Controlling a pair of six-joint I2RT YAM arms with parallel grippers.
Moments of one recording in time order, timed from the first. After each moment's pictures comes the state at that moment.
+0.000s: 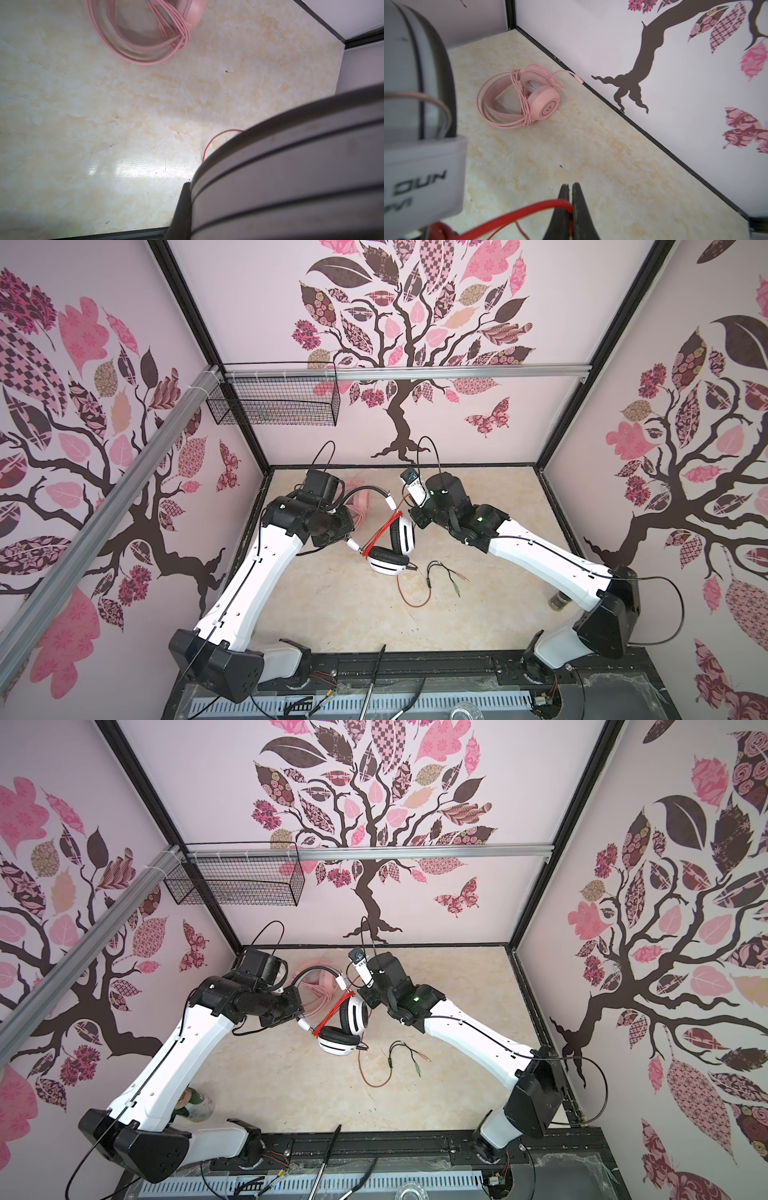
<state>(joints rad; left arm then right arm) -0.37 1.31 1.47 -1.19 0.11 -0.67 0.76 1.53 1.39 -0.34 0.20 -0.16</state>
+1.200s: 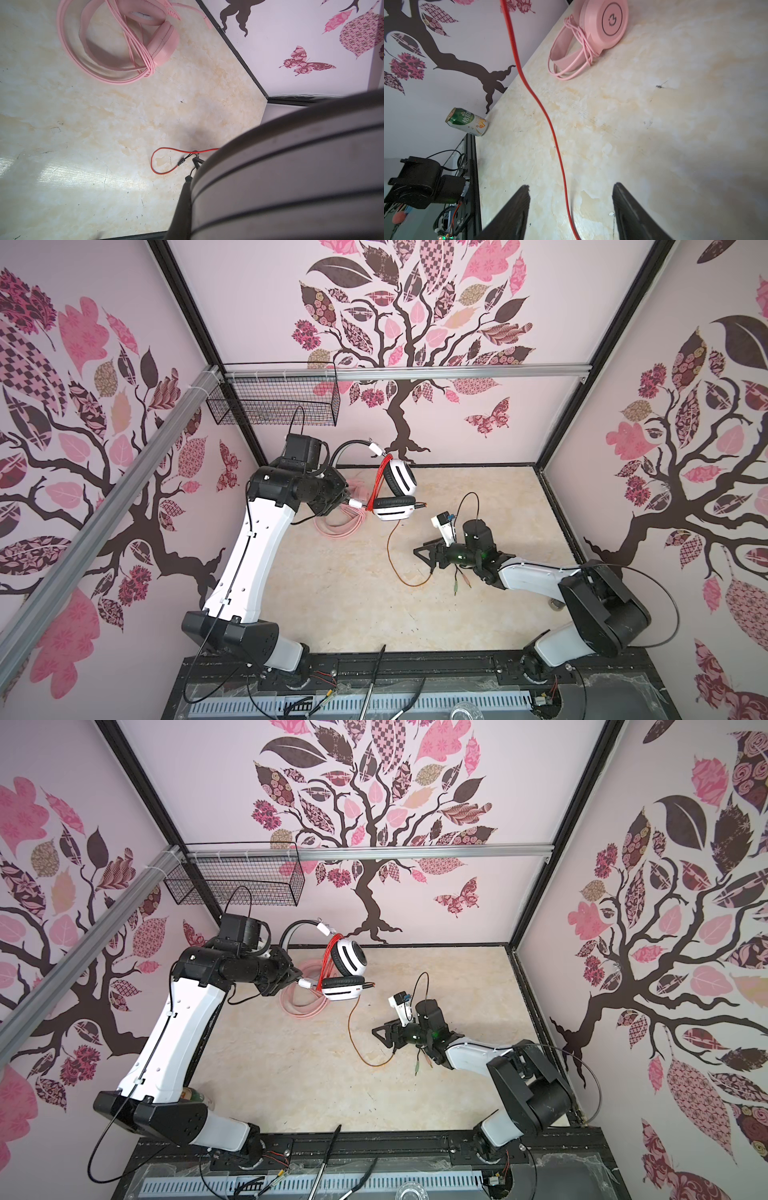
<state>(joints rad) -0.24 1.48 1.83 -1.21 0.25 -0.93 0.53 1.55 0.61 0.46 -0.57 0.37</state>
